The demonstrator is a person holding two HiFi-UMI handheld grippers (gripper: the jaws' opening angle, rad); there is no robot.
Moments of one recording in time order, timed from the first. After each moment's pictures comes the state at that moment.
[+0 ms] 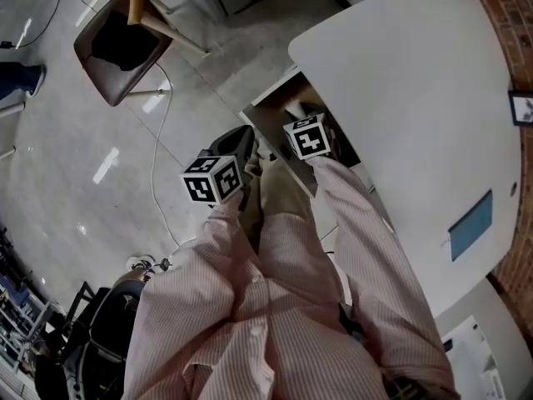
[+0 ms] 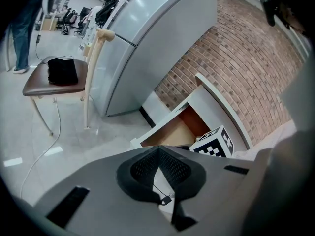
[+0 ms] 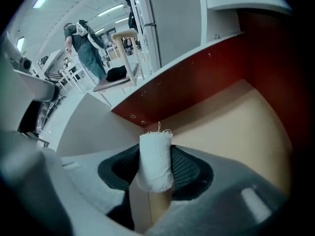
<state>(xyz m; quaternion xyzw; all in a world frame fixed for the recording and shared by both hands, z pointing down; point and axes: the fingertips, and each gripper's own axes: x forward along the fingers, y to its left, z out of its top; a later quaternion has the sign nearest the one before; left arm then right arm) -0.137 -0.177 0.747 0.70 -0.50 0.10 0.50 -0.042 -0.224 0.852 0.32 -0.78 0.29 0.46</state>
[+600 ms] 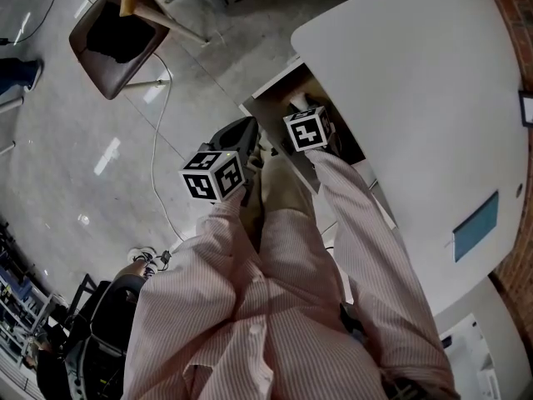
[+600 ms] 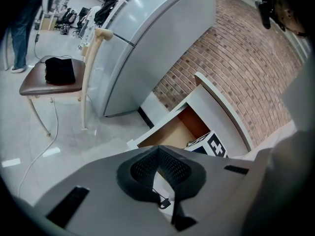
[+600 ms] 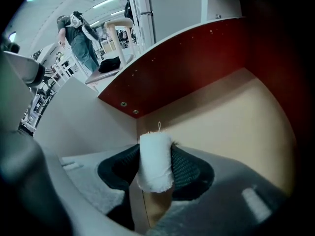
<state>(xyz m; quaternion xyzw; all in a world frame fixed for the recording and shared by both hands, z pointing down) -0.129 -0.183 0.751 0.71 -0.50 0.10 0.49 -0.032 -0.222 0.881 0.33 -0.75 0.29 0.49</state>
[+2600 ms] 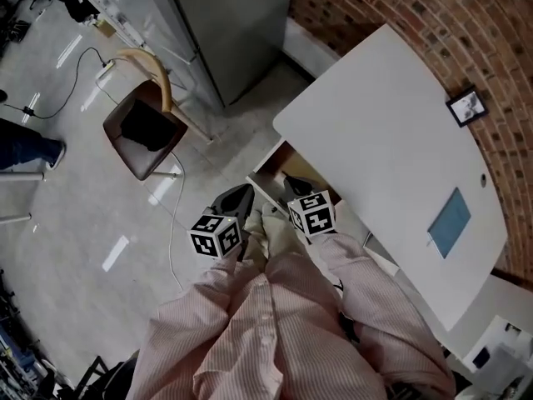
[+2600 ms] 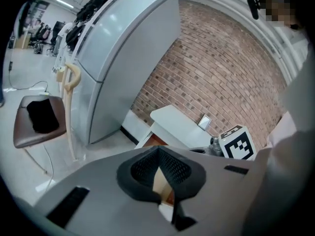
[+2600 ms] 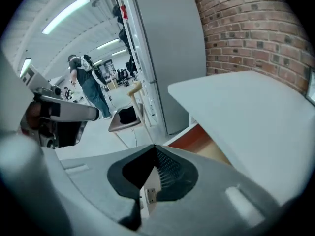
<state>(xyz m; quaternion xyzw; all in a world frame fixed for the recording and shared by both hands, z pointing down) -0.137 -0.177 0.588 0.80 -0.44 0.09 0.39 -0.046 -0.194 0.646 0.39 -0.82 0.28 0.31</state>
